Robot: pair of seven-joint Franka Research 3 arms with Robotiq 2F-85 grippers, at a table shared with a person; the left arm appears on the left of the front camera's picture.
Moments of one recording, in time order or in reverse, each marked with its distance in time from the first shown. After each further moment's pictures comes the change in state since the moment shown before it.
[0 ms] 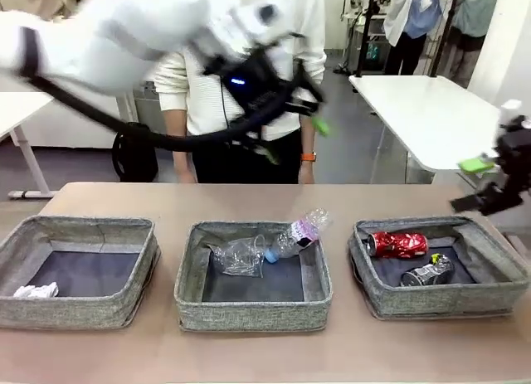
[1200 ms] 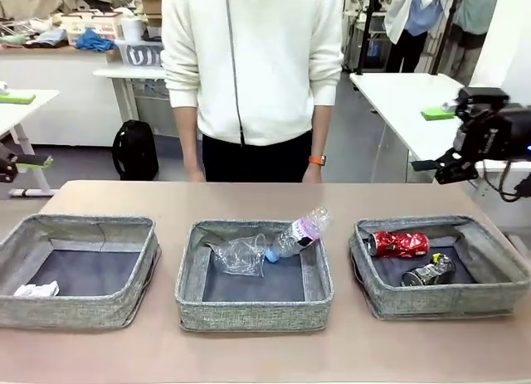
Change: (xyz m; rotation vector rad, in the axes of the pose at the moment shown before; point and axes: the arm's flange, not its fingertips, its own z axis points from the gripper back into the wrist) left arm -0.158 0.286 0.188 -0.617 -0.363 0.185; right arm 0.037 0.005 0.001 0.175 -0.136 -0.155
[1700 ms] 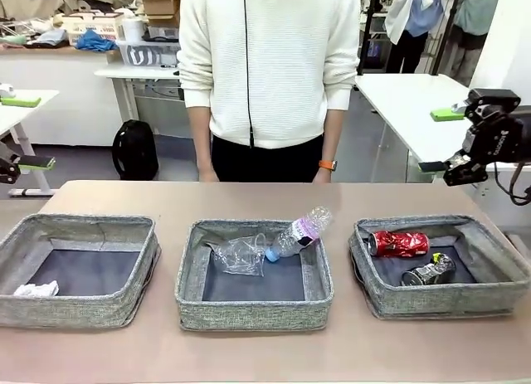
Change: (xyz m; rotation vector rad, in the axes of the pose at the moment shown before) left arm -0.006 -0.009 -0.008 0.035 0.022 -0.029; right arm -0.005 -0.003 0.001 -0.010 -0.009 -0.011
